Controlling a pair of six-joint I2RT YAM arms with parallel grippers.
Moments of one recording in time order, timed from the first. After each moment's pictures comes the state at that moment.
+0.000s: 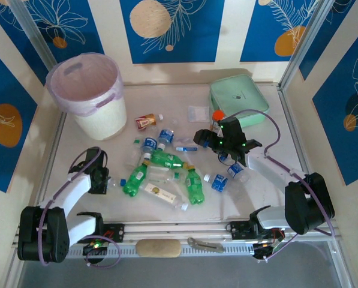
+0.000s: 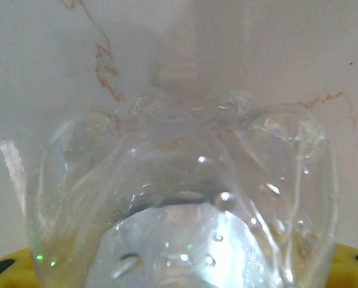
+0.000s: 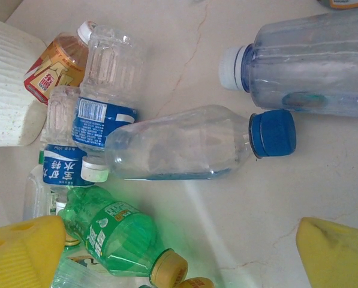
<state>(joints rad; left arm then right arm) -0.07 1.11 0.47 -0.62 -0.13 -1.59 0.41 1.33 0.81 -0.25 -0.22 0.76</state>
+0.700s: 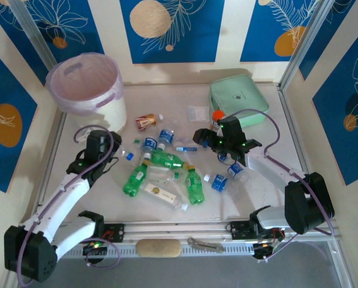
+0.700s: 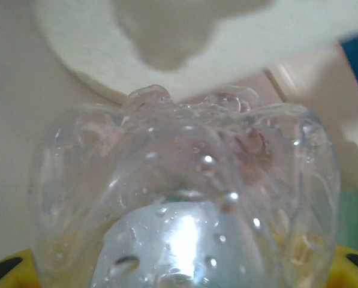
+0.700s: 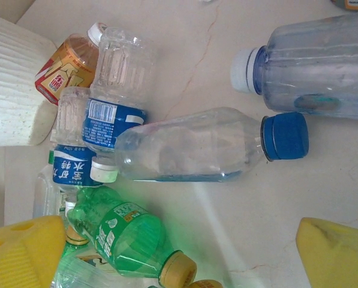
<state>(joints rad) -0.33 0.97 0.68 -0.32 -0.23 -1.07 0.41 1.34 0.81 -0.23 -0.23 0.77</state>
